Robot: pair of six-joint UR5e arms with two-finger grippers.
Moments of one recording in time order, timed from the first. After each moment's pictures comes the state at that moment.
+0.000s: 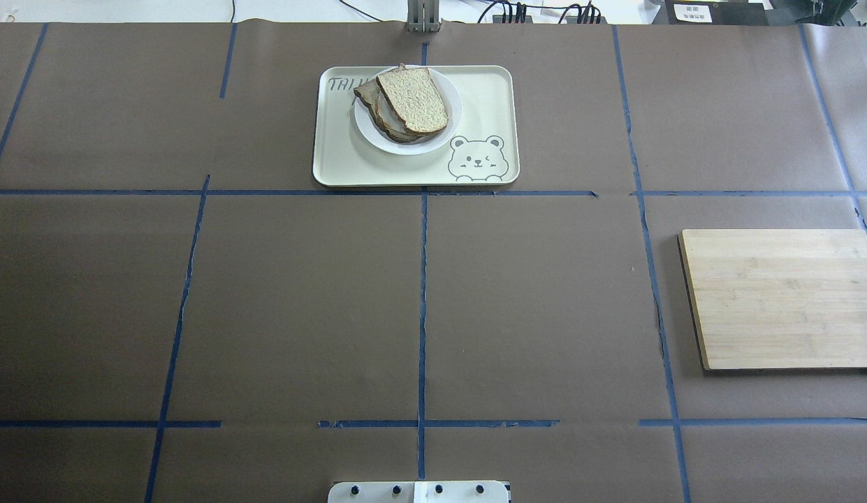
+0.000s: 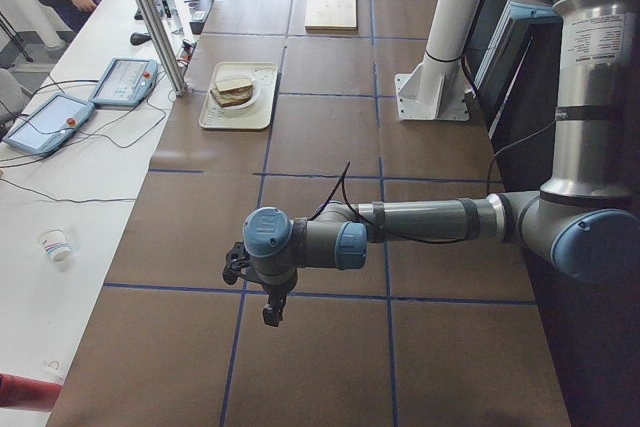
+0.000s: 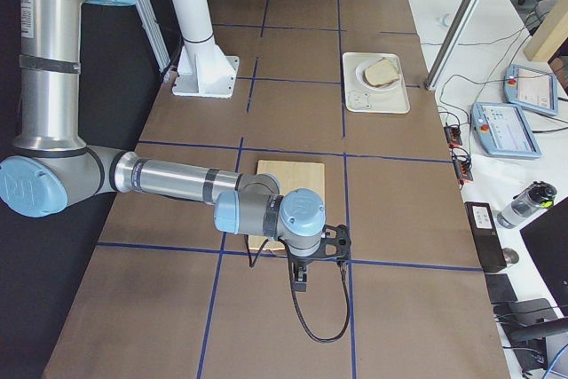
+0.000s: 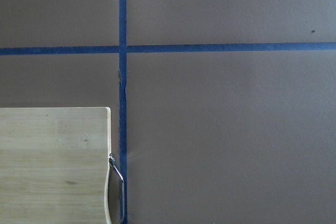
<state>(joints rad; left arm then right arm) -1.58 -1.52 -1.55 -1.65 -2.34 0.19 1.66 -1.68 1.59 -1.51 2.36 -0.05</state>
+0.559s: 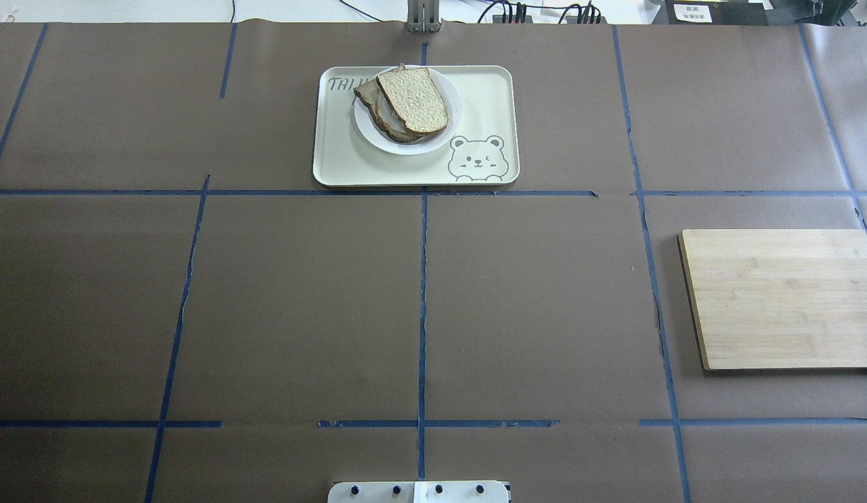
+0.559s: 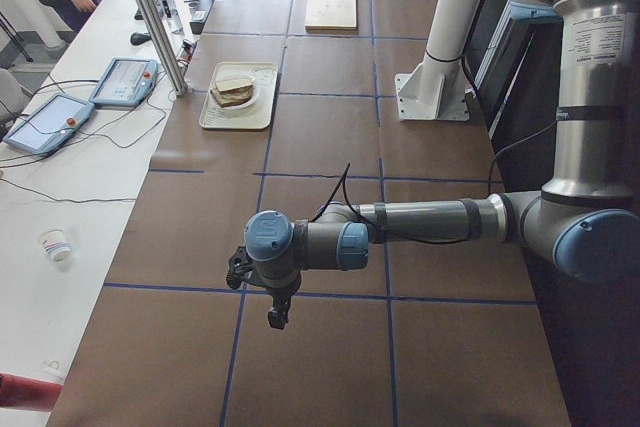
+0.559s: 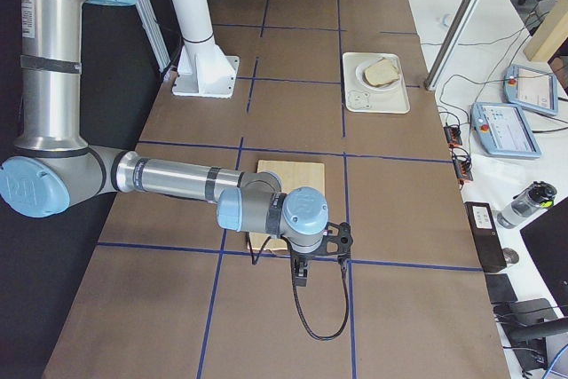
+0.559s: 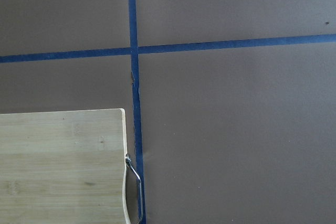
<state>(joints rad) -1.58 -1.52 -1.55 -1.61 -2.34 0.19 1.65 -1.67 1.60 -1.55 2.40 -0.03</state>
